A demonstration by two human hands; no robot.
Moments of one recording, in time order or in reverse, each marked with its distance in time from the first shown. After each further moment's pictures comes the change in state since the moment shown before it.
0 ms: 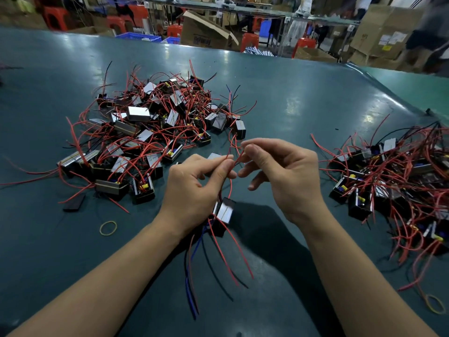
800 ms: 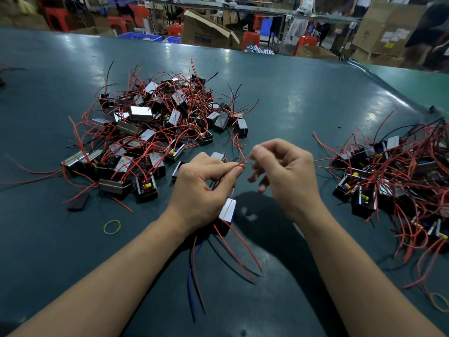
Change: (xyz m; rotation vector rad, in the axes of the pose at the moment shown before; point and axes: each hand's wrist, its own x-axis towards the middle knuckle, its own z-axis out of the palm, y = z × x) left_hand 0.001 -0.008 0.004 0.078 -0.070 0.143; right_hand 0.003 0.009 -0.001 -0.169 0.099 0.066
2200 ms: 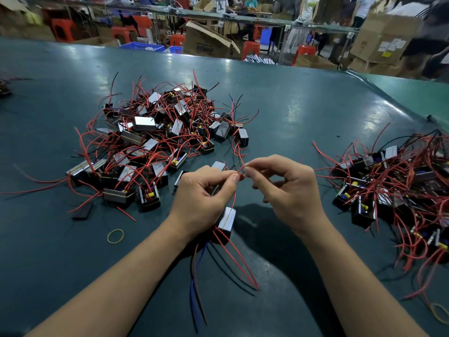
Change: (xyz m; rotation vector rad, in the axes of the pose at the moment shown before) left_hand 0.002 0.001 0.000 -0.155 0.006 -0.161; right_hand -0.003 0.006 -0.005 -0.281 -0.061 -0.283
